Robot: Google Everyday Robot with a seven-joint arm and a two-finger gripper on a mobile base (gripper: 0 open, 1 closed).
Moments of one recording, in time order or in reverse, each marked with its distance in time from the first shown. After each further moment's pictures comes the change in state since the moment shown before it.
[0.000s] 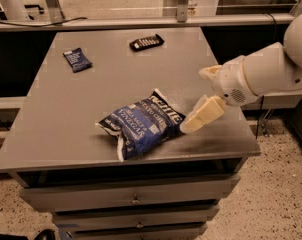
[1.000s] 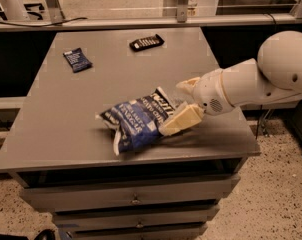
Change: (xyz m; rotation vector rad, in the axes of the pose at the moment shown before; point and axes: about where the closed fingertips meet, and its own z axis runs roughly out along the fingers) arm -0.014 0.020 0.048 -0.078 -0.095 0.035
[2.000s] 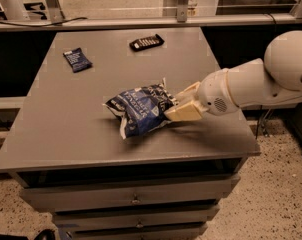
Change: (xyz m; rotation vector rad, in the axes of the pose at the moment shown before) arm 0.001 0.000 -0.009 0.019 -0.003 0.046
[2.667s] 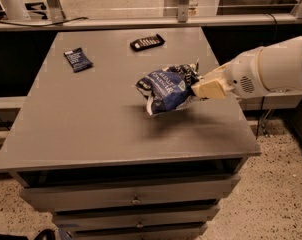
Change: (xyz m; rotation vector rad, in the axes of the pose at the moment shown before) arm -0.011 -0.041 -0.068 0.225 0.004 0.123
